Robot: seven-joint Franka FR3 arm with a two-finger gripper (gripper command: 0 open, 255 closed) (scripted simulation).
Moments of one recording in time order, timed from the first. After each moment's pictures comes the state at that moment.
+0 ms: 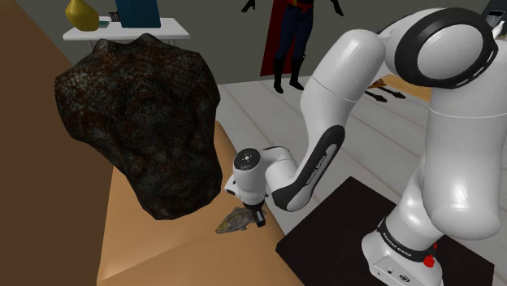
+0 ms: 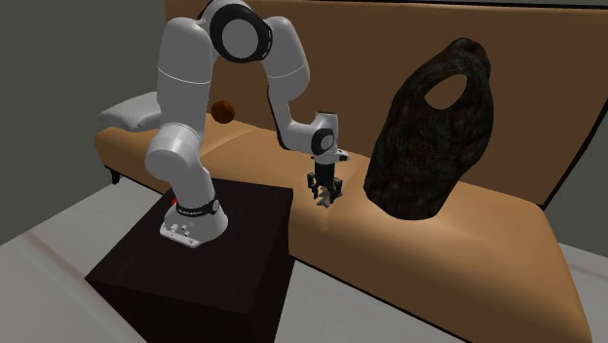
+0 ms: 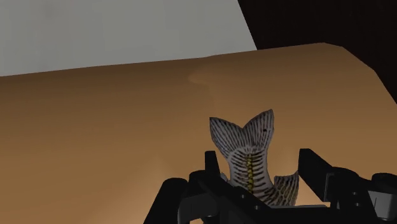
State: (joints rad) arm 0.35 0.37 0.21 -2.45 -0.65 2.65 -0.06
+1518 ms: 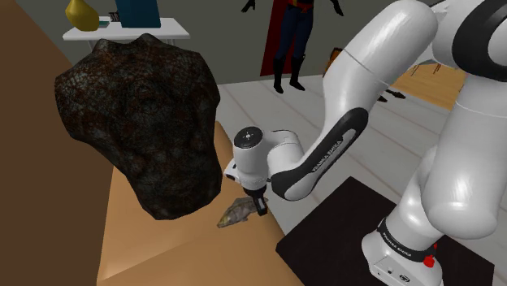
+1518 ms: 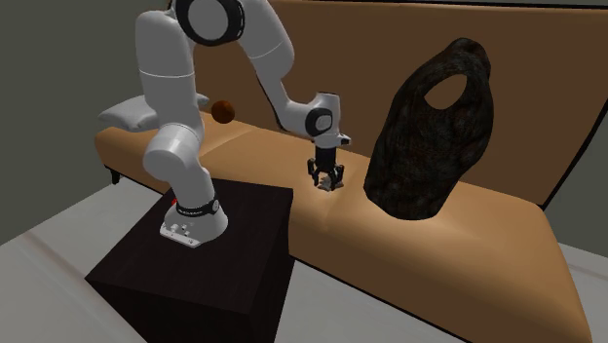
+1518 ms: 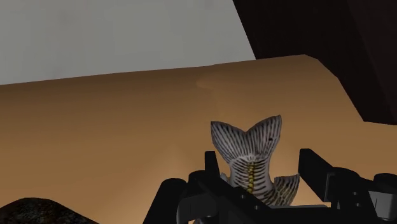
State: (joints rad) arm 0.30 0.17 0.30 -2.50 -0.46 2.52 -0.22
